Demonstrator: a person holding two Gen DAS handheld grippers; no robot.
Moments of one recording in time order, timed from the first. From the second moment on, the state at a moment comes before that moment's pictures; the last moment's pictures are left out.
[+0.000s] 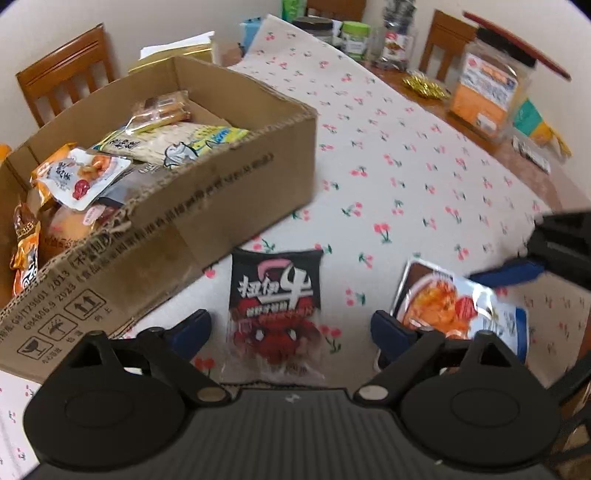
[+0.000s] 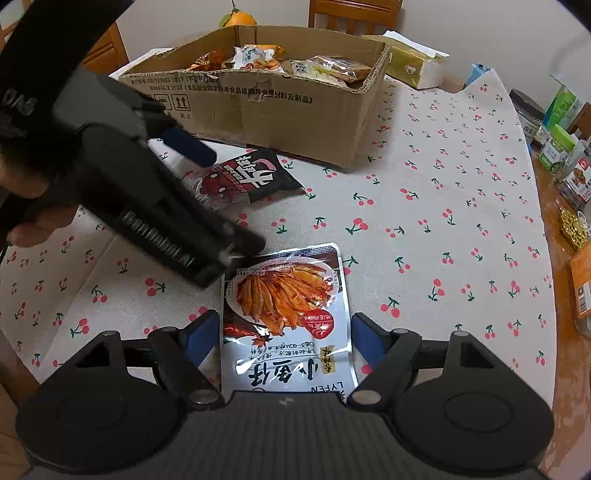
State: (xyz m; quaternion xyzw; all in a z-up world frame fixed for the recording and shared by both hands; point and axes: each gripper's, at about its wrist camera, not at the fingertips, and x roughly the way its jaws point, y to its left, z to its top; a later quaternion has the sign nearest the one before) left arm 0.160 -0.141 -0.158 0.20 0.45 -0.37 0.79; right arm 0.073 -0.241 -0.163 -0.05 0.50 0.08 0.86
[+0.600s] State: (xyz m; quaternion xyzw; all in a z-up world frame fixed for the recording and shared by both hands) left arm 0.149 -0.144 -0.153 0.19 0.43 -0.34 0.81; right arm 0.061 -0.240 -0.161 -0.06 0.50 0.08 0.86
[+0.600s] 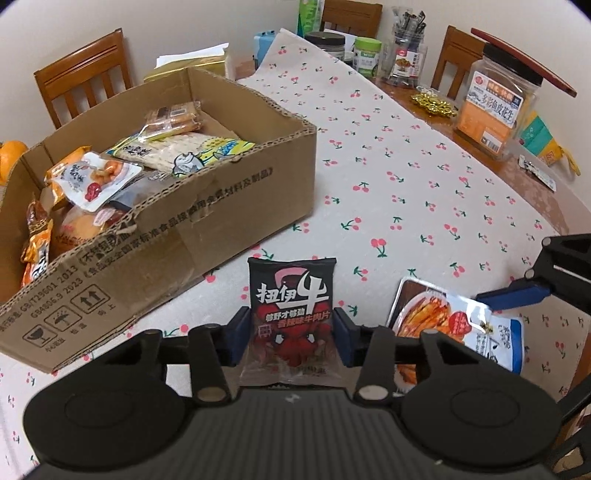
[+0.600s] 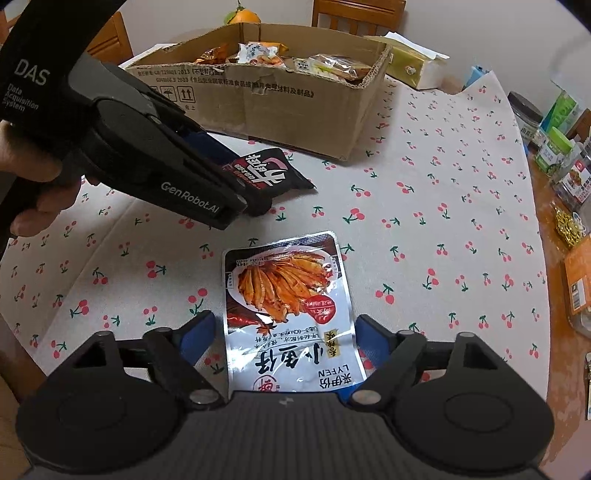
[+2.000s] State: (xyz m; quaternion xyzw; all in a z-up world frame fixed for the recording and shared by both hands) left arm 0.210 -0.081 -0.034 0.15 0.36 -0.29 0.87; right arm 0.099 -0.248 -0.064 -0.06 0.44 0.11 0.89
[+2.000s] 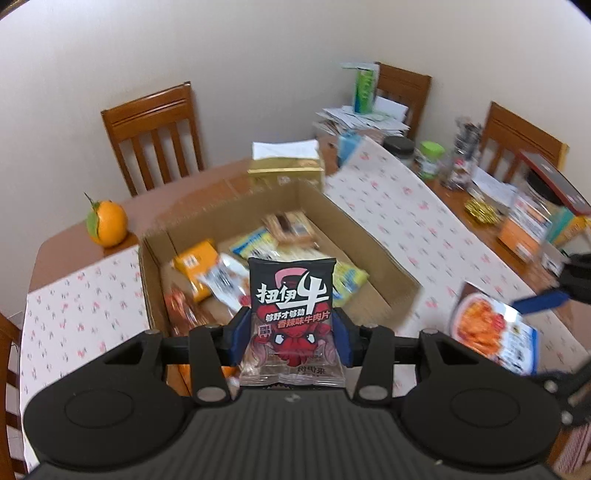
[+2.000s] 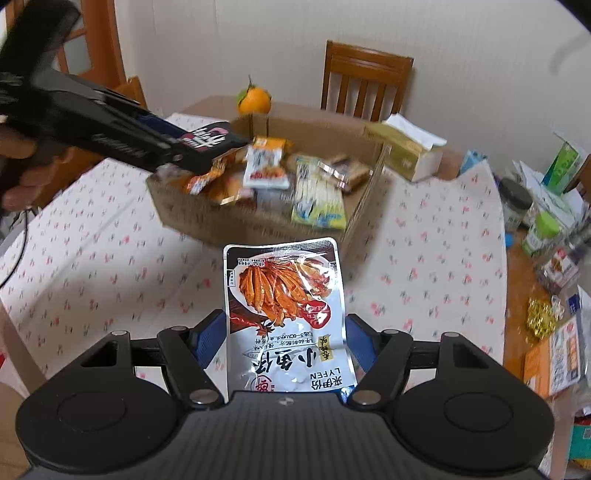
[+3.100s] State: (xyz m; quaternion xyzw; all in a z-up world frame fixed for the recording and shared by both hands) left arm 0.126 -0.011 -0.041 0.10 0.30 -0.14 0.94; right arm 0.291 -0.220 -0.054 -0.04 0.41 0.08 0.91
